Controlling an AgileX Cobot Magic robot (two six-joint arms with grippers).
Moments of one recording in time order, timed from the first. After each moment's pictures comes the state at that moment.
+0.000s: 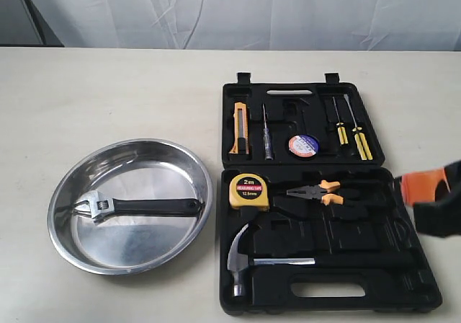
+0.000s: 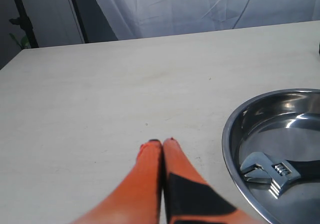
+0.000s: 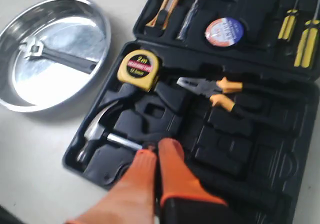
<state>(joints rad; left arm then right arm) 0.01 0.00 0.00 0.34 0.36 -0.28 0.24 0.71 -0.52 0.52 0.77 -0.36</state>
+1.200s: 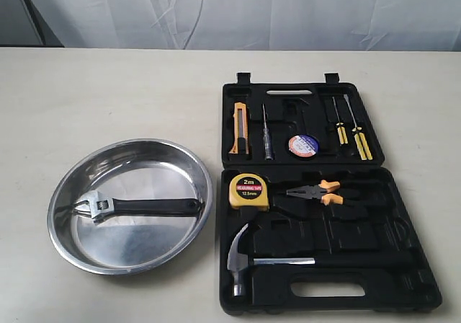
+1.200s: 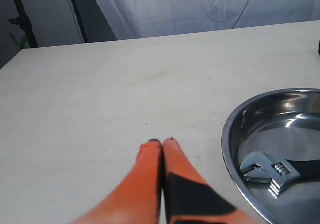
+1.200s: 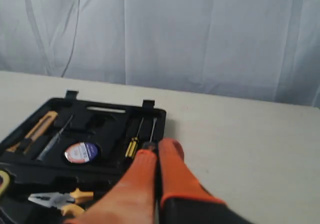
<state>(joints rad) 0.01 0.00 0.00 0.34 0.36 -0.28 0.03 0.01 -0.10 0.25 0.33 -0.30</state>
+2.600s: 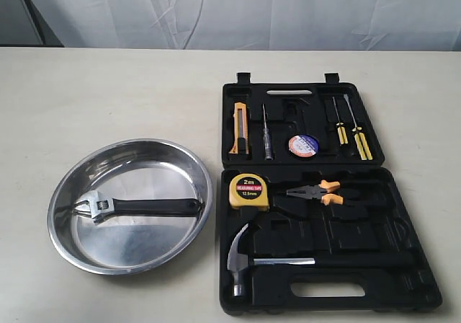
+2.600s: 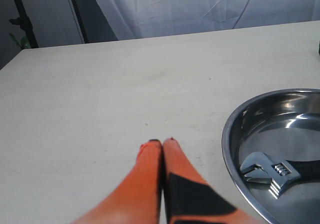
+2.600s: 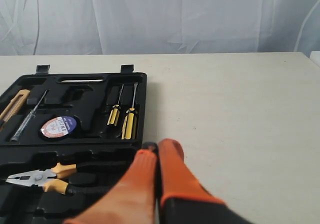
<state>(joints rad) 0.01 0.00 0.00 0.34 0.36 -0.28 0.03 0.01 -0.01 -0.01 0.32 0.04</state>
